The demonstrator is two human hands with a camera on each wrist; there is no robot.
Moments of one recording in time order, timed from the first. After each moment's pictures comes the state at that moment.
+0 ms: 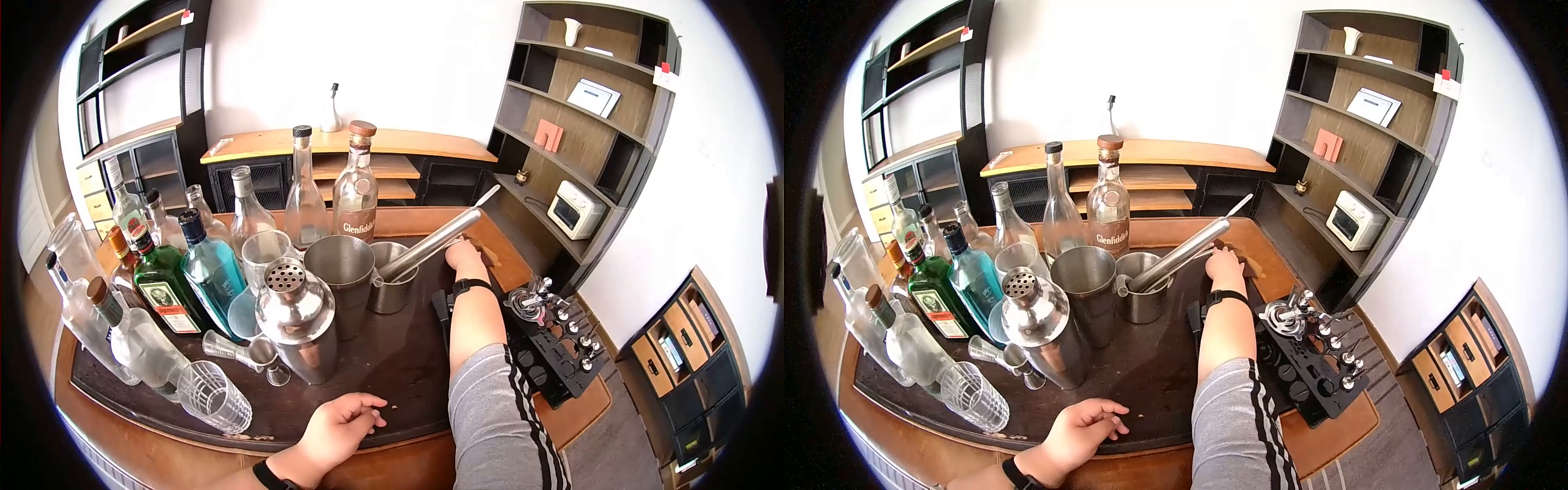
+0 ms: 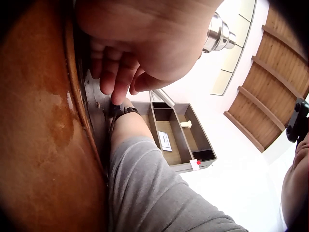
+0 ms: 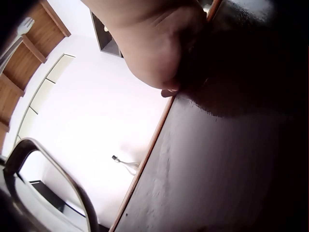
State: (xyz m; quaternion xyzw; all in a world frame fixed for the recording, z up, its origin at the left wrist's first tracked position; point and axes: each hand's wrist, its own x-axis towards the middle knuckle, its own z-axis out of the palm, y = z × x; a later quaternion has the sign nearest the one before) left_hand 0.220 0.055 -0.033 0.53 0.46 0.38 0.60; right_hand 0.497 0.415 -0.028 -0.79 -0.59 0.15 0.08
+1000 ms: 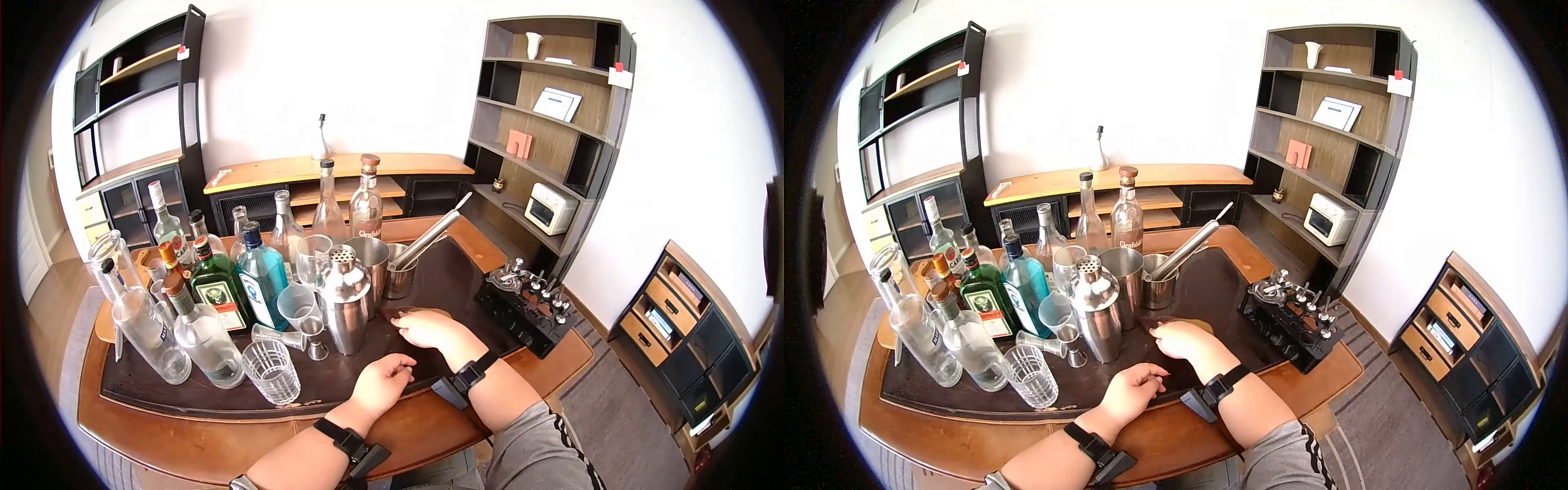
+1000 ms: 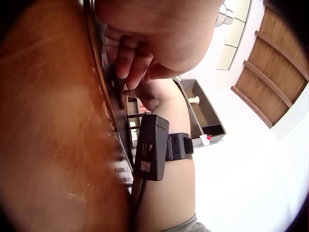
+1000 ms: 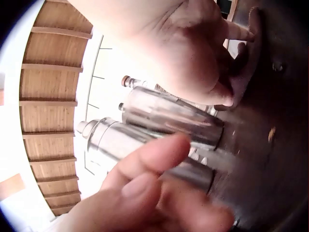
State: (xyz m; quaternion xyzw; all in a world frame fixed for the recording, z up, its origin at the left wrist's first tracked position) left_hand 0.223 0.047 -0.042 0.66 0.42 0.40 0.48; right_hand 0.395 0.170 -0.028 -0.49 -0.87 0.08 0.00
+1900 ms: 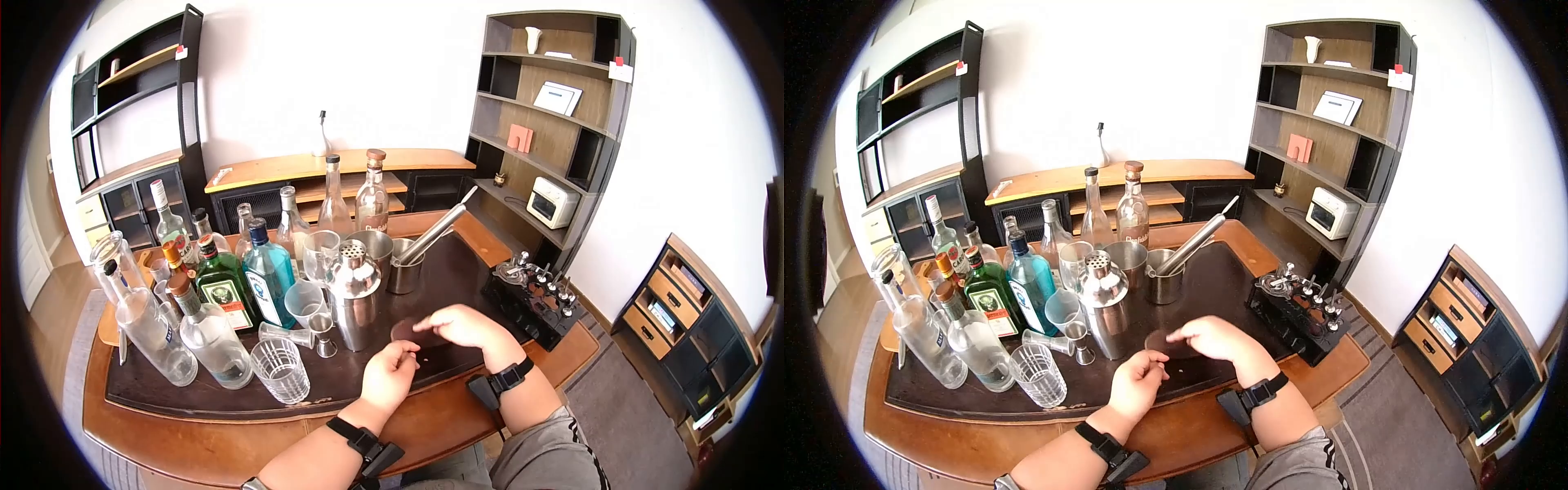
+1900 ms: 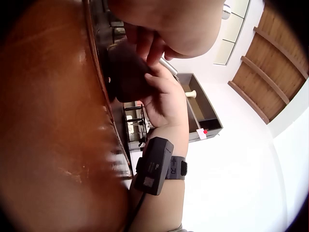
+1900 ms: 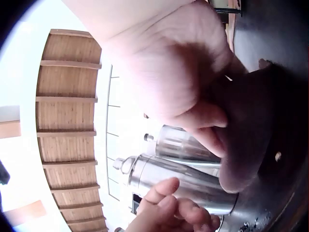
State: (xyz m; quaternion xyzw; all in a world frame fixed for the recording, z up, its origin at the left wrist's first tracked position) left_hand 0.226 0.042 -0.035 0.62 0.42 0.51 0.42; right_hand 0.430 0.119 0.021 -0.43 -0.82 0.33 0.18
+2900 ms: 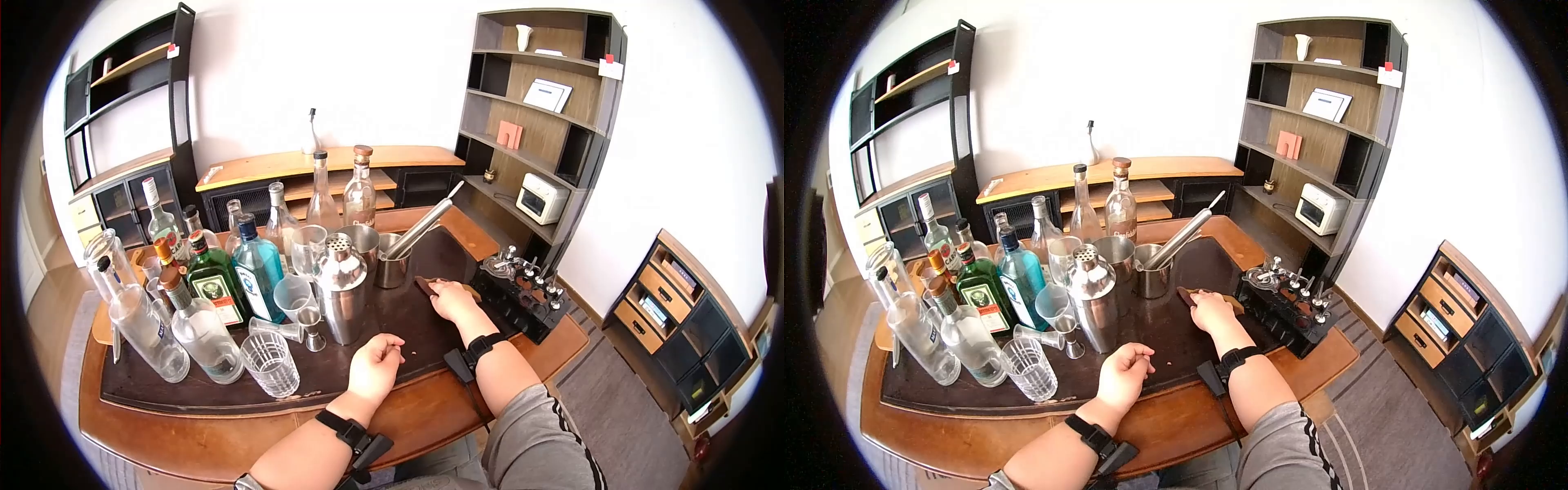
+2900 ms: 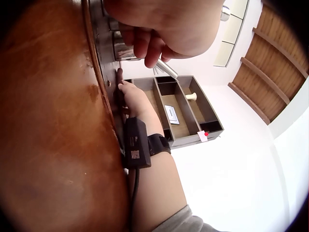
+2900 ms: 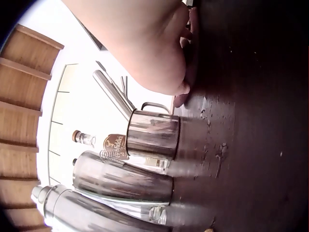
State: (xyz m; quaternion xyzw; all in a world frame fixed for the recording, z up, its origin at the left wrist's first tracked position) left_hand 0.224 0.043 -0.036 0.60 0.43 0.50 0.46; right_hand 0.449 0.186 -0.039 -0.67 -0.74 0.04 0.07
